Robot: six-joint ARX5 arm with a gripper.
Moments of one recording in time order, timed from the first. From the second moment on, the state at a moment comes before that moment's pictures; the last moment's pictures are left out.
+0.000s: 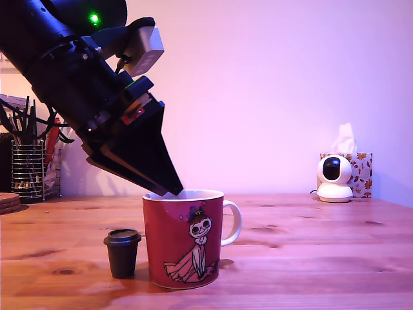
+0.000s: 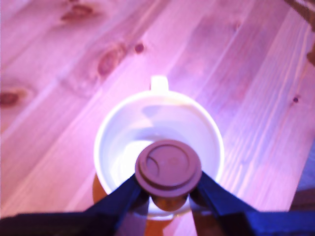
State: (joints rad) arm -0.69 1.44 0.82 -0.27 0.30 0.16
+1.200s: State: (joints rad) arm -0.69 1.44 0.82 -0.15 0.42 0.21
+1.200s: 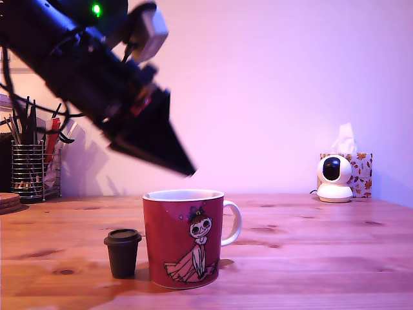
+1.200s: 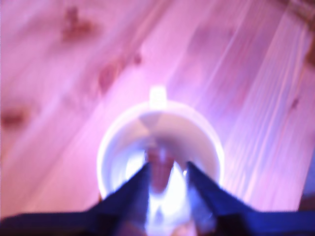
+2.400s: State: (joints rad) arm -0.50 1.13 0.69 -0.14 0.58 0.24
